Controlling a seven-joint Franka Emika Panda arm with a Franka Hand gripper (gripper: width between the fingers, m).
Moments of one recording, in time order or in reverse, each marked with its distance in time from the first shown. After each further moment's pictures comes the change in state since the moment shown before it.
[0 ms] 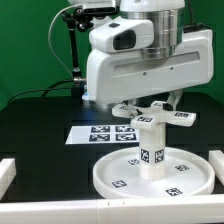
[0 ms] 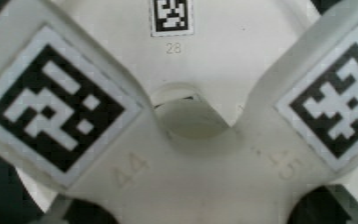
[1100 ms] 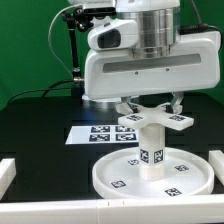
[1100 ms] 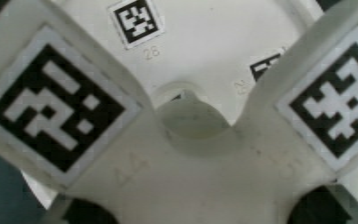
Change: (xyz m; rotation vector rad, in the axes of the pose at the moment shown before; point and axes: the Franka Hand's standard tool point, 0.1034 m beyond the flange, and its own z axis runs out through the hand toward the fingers) arm 0.001 0.001 0.001 0.031 0.050 0.499
